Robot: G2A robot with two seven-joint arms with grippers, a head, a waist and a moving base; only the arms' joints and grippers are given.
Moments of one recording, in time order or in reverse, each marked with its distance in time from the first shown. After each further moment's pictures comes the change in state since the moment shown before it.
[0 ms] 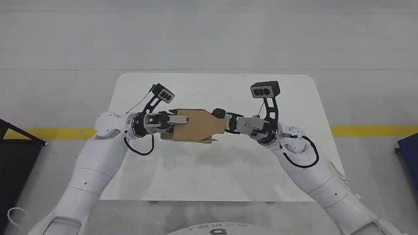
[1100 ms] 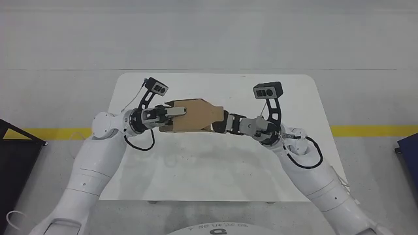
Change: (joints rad) left arm 0.016 -0.006 -0.046 -0.028 0.021 -0.087 0.086; right arm -0.052 -0.044 0.080 -0.012 -0.010 0.044 0.044
